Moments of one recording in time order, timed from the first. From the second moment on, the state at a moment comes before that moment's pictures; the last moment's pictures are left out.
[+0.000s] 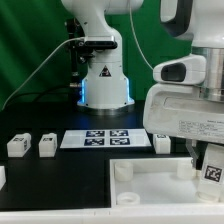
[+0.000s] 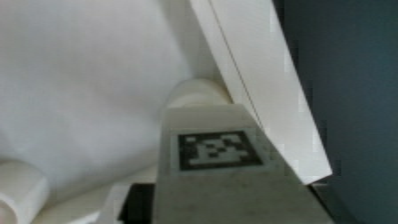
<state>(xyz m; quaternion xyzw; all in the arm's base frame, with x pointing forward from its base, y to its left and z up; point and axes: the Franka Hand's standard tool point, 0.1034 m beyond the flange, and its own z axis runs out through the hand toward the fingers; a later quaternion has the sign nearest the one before) 0.638 0.126 0.071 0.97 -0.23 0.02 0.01</state>
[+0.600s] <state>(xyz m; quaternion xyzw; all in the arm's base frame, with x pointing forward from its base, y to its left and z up) 0.633 0.113 0.065 0.80 -0.60 0.03 -0.06</state>
